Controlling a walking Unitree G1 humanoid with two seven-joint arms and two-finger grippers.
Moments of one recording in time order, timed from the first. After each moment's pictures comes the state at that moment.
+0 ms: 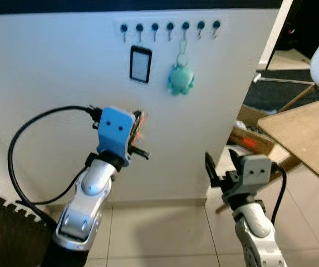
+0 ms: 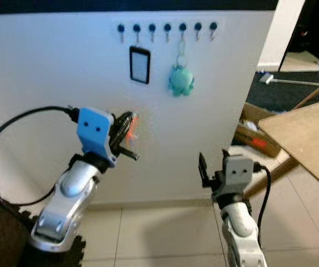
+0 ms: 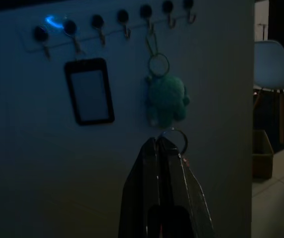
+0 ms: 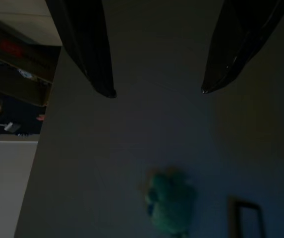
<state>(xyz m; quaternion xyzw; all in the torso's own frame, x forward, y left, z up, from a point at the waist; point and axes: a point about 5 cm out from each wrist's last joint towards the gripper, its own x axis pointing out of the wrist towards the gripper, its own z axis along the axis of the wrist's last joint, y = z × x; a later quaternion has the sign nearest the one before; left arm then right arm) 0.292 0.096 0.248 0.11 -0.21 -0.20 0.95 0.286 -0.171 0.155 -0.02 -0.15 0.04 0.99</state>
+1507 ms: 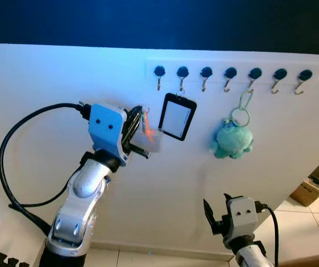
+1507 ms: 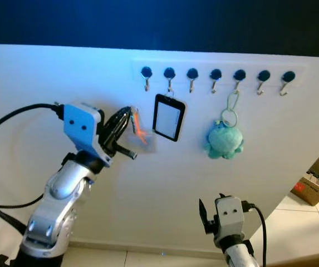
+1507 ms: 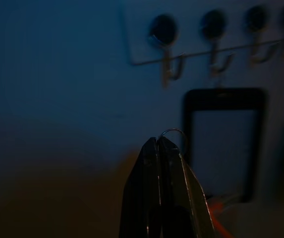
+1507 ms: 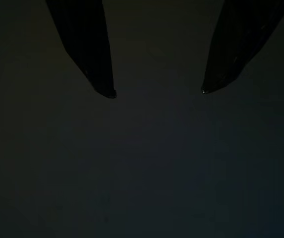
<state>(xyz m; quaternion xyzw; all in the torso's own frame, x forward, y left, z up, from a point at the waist) 0.273 0.104 0.263 0.06 -0.23 -0.23 0.94 0.248 -0.176 0.063 -0.08 -0.01 0.07 0.99</state>
